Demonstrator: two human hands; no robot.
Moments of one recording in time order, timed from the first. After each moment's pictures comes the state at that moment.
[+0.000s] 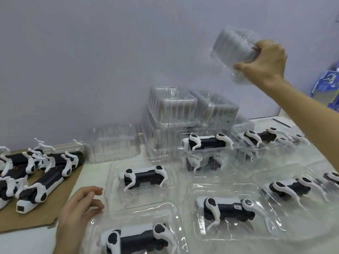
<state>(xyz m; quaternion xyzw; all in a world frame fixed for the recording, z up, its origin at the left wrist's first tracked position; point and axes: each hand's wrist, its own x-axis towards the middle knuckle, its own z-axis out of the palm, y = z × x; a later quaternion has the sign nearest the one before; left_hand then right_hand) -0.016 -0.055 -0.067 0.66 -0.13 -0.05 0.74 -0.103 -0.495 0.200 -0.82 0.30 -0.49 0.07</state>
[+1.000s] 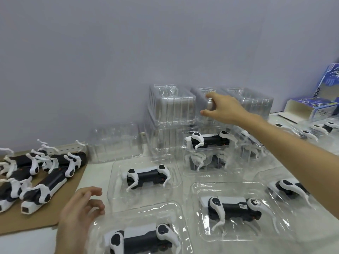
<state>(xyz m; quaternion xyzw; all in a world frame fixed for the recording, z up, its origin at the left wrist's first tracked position) -0.016 -0.059 -0.064 0.61 -0.09 -0.04 0.79 -0.058 -0.489 0.091 -0.96 0.16 -0.22 0.10</state>
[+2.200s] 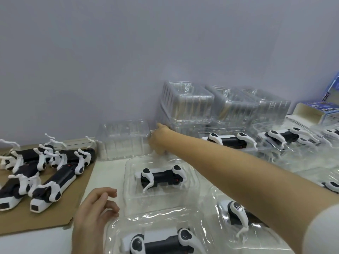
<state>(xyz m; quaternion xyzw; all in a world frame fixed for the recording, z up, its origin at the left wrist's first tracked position) -0.017 -0.059 -0.064 0.61 -0.10 -0.04 0.78 0.074 -0.287 0.033 -0.90 -0.01 0.22 -0.37</state>
